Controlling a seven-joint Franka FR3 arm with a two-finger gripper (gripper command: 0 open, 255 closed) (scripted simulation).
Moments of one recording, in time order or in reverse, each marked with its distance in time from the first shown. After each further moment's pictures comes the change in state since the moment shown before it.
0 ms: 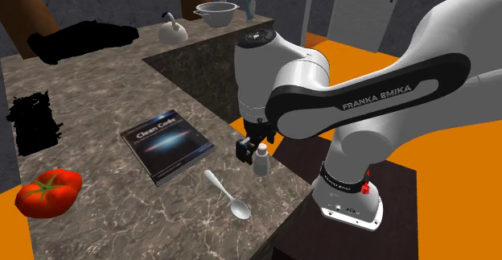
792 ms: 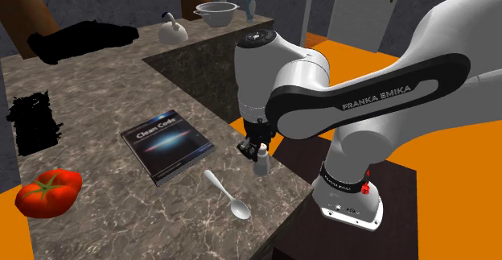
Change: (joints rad) arm 0.000 0.001 0.001 -0.001 0.001 0.004 0.000
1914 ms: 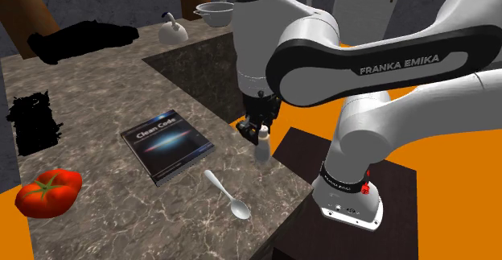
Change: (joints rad) arm -0.031 -0.076 -0.077 0.139 -0.073 -0.209 -0.017
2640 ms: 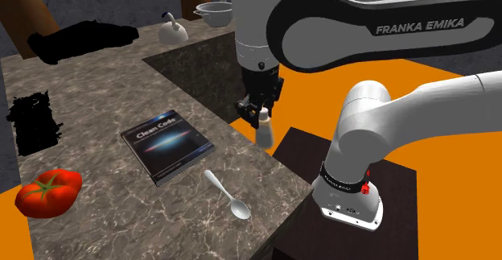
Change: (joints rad) arm -0.028 -0.004 -0.051 0.140 -0.050 -0.142 -0.012
